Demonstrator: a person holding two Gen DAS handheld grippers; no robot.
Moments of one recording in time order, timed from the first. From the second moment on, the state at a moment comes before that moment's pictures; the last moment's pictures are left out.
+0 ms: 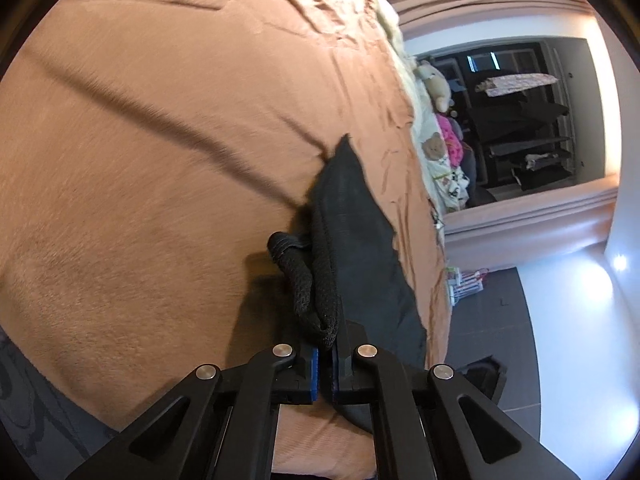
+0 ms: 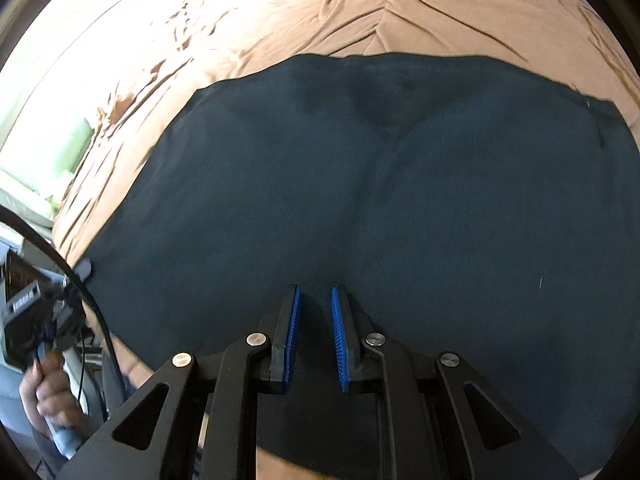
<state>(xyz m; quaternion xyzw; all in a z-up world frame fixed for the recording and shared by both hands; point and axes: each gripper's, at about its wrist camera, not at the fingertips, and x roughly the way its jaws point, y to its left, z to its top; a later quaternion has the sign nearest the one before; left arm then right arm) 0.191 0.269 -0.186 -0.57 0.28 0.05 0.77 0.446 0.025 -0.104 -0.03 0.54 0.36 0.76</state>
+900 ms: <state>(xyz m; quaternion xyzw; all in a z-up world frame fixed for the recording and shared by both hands) 0.291 0.205 -0.070 -0.48 0.26 -0.08 0.83 0.399 -0.086 -0.088 0.07 0.51 0.34 0.79</state>
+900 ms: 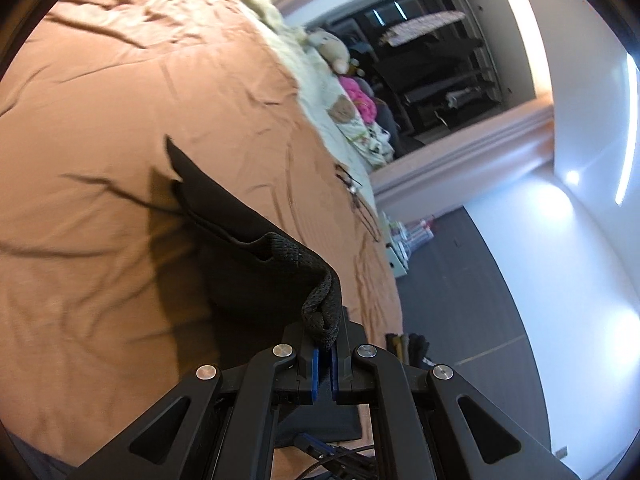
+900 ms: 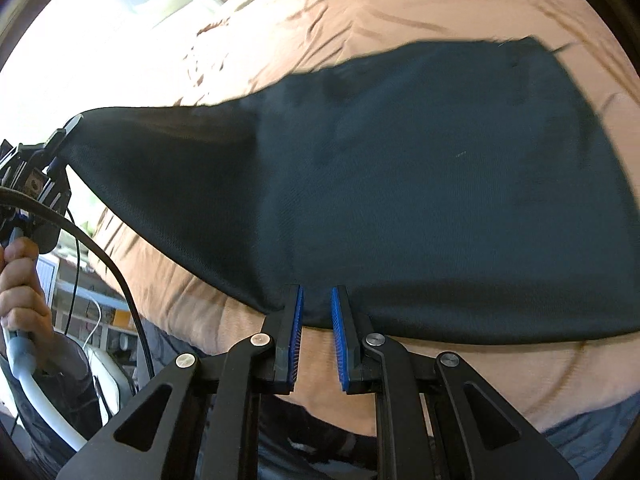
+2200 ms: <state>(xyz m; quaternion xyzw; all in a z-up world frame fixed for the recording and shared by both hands) 0.407 -0.029 -0.082 -0.36 0.41 -0.26 0.80 0.344 -0.277 -0.067 0.15 0.41 0.22 0.87</state>
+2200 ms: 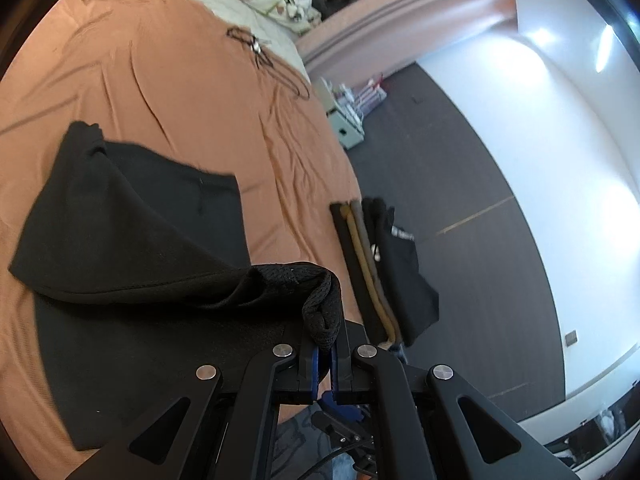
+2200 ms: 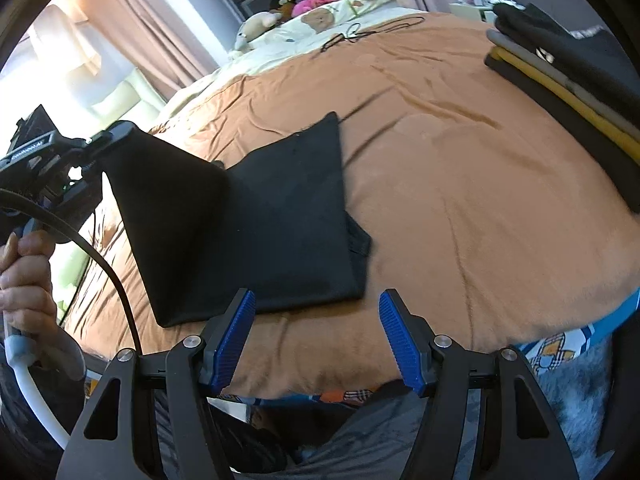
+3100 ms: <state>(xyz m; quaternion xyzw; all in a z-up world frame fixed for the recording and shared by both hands) 0.398 -0.040 -0.166 -0.38 0.50 -0.20 0.75 0.355 -0.274 -0.086 0.16 0.43 0.25 0.85</state>
